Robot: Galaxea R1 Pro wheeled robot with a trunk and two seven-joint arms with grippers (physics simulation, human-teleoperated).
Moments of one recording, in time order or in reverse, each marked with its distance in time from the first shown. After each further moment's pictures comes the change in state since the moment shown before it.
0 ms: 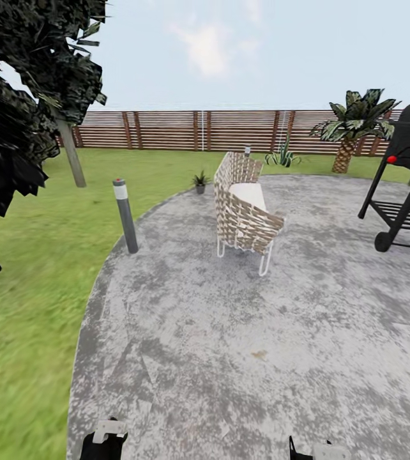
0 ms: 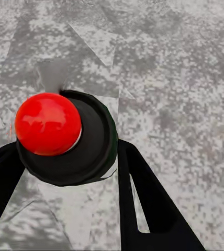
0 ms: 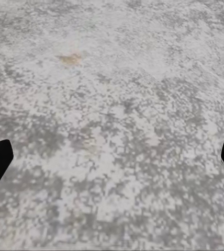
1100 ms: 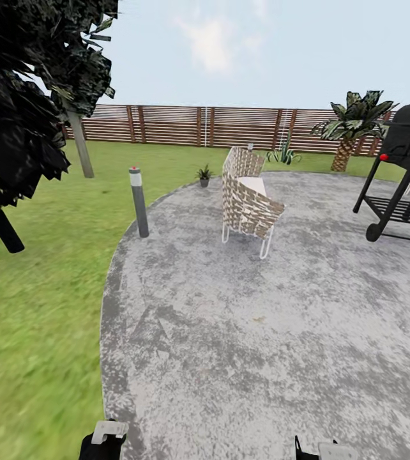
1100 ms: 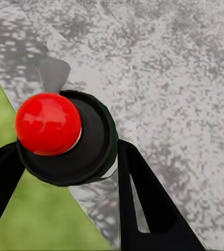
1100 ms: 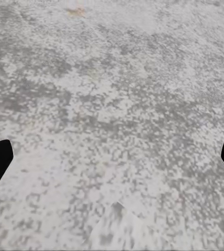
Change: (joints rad) left arm -0.001 0.004 0.002 0.005 0.000 0.007 -0.001; right arm -0.002 -0.024 -0.002 0.000 0.001 0.000 0.000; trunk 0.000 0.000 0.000
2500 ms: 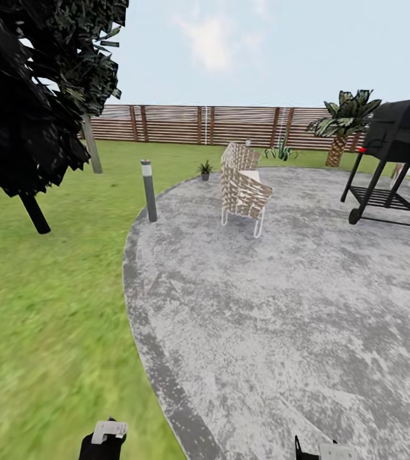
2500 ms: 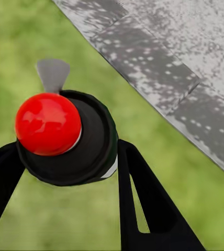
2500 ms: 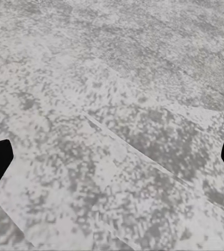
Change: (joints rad) left arm 0.000 0.000 0.001 0.000 0.000 0.000 -0.001; right arm 0.000 0.000 0.000 0.000 0.000 0.000 0.000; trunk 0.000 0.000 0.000
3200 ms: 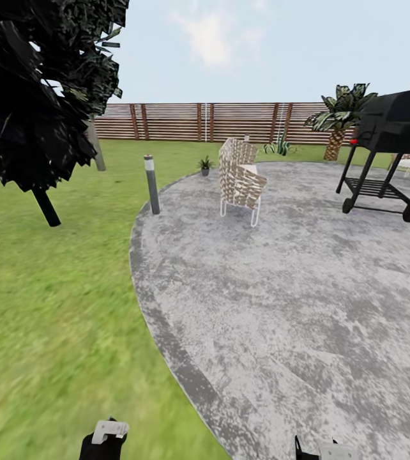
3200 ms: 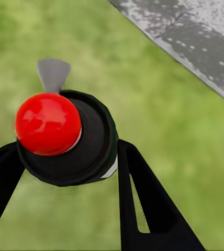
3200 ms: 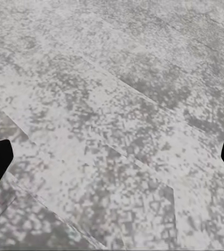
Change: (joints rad) left arm 0.000 -0.002 0.000 0.000 0.000 0.000 0.001; right arm 0.000 0.000 0.000 0.000 0.000 0.000 0.000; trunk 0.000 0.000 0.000
